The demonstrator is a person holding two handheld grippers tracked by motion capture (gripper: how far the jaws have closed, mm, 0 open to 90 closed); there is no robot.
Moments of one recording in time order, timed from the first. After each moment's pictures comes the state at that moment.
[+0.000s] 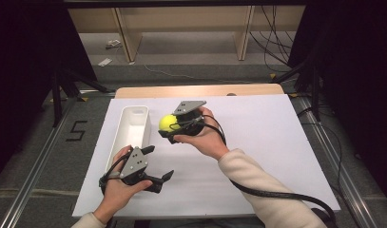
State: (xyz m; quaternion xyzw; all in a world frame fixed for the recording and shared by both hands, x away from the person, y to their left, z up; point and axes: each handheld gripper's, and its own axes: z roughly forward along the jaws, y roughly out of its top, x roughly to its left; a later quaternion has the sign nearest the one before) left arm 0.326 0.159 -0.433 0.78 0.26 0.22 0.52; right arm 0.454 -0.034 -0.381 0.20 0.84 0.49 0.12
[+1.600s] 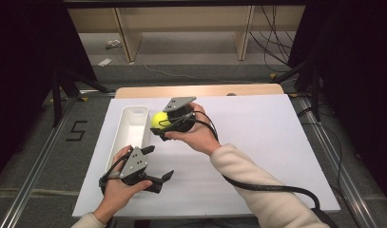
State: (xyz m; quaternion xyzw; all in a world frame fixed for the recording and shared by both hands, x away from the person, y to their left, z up) left arm 0.325 0.159 -0.433 0.78 0.26 0.22 0.52; right arm 0.460 -0.011 -0.373 0.18 0.85 0.49 0.12
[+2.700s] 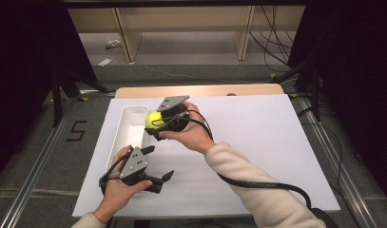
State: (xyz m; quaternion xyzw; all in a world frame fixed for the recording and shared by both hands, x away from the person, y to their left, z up) left arm 0.325 0.159 -0.433 0.78 0.26 0.22 0.53; right arm 0.460 0.005 -0.370 0.17 0.85 0.49 0.11
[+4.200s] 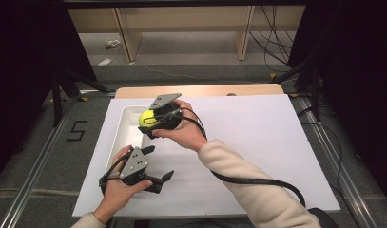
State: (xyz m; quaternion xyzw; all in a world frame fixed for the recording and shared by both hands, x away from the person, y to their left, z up) left arm 0.325 0.159 -0.433 0.78 0.26 0.22 0.52; right arm 0.463 0.024 -0.365 0.16 0.85 0.48 0.11
